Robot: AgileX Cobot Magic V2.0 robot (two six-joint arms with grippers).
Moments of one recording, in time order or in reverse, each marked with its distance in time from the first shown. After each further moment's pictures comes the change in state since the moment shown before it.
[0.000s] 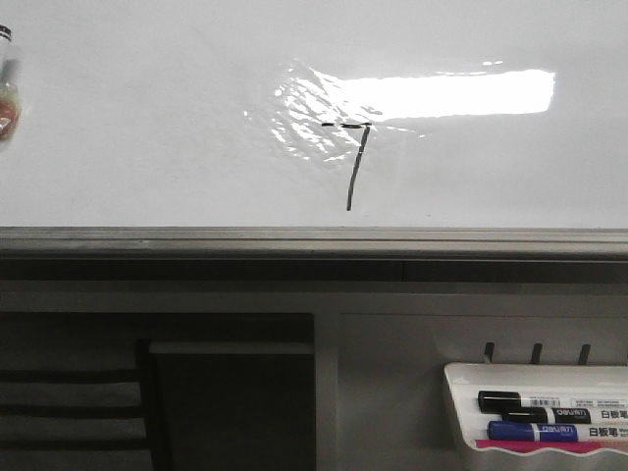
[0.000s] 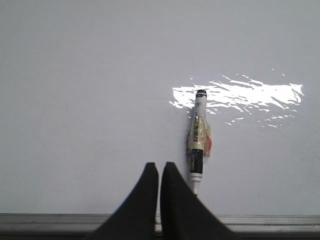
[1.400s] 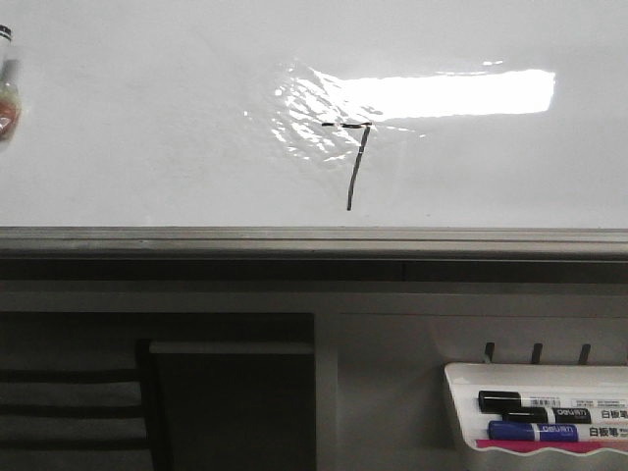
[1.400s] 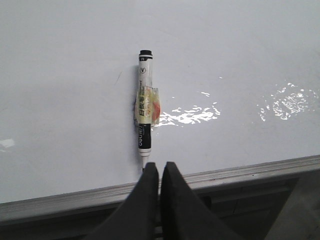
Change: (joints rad) left arm -0.082 0.504 -0.500 -0.068 0.451 0.093; right arm 0.000 0.000 -0.001 0.000 -0.005 0.000
